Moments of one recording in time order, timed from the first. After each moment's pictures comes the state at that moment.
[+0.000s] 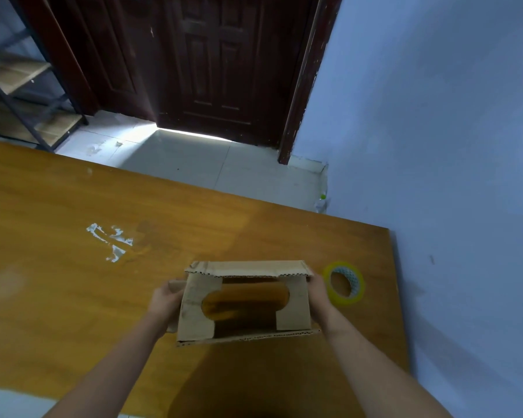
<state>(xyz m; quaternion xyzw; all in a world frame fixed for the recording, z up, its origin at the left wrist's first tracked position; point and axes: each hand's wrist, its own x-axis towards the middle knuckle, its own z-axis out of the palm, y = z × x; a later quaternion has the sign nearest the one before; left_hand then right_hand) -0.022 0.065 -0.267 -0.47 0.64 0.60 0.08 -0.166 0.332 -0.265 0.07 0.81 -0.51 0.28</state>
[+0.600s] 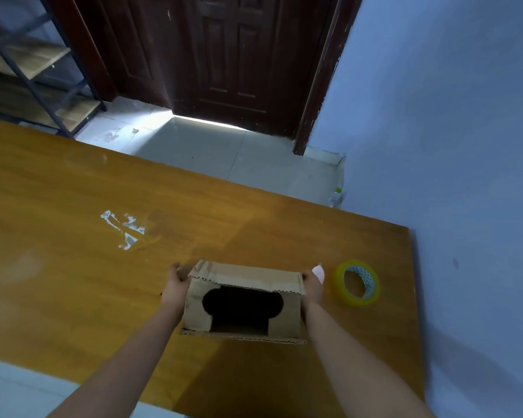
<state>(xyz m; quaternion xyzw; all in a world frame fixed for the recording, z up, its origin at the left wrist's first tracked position) -0.032 0.073 -0.274 -0.51 0.66 0.56 0.04 -0.162 0.295 -0.286 0.23 0.79 -0.51 0.26</state>
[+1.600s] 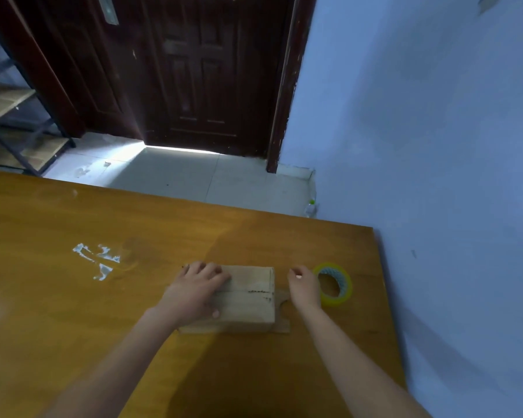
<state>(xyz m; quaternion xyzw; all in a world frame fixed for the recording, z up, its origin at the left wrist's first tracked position) -0.070 0.109 -0.189 0.06 0.98 0.04 0.18 -0.165 0.330 -0.231 0.08 0.88 -0.42 0.20</state>
